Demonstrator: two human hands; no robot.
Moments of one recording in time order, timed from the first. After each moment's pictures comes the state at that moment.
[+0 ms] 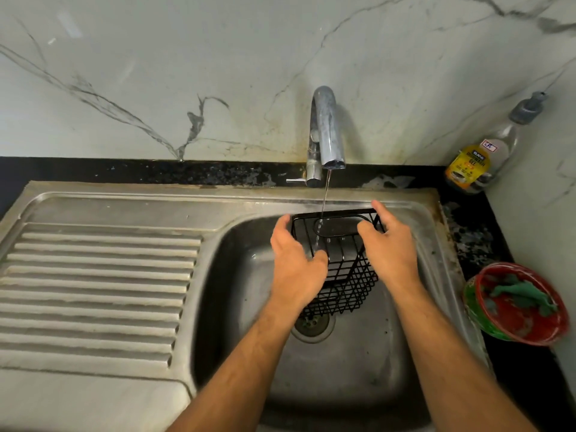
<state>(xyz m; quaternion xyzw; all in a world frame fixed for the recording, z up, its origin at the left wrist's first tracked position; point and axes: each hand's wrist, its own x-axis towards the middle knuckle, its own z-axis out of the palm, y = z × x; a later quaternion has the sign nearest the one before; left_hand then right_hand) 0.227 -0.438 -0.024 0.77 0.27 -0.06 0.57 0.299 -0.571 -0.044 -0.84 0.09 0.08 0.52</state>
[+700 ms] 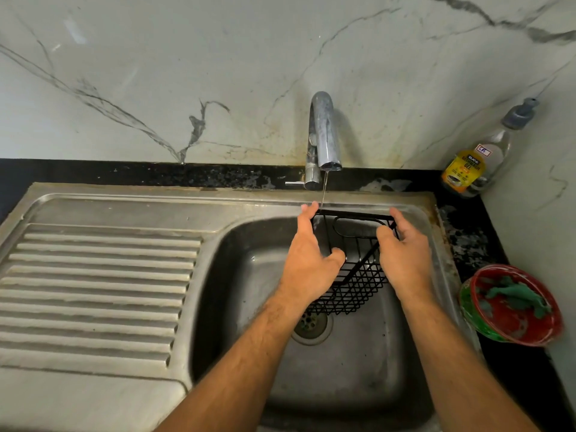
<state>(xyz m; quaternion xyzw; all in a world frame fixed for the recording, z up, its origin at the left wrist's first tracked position) 0.236 -0.446 -0.027 0.80 0.19 -0.04 0.57 0.296 -0.593 -0.048 -0.83 0.14 0.03 0.53</state>
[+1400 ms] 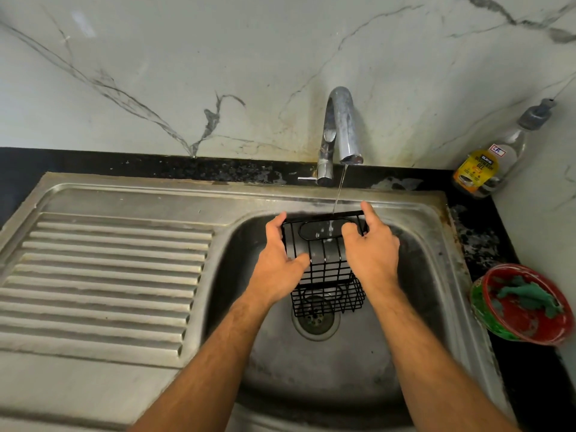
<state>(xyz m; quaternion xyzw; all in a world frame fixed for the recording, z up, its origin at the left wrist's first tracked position) 0.208 -0.387 -0.041 0.78 0.23 -0.08 0.58 0.277 -0.532 -0.038 -0.87 0.06 0.04 0.48</state>
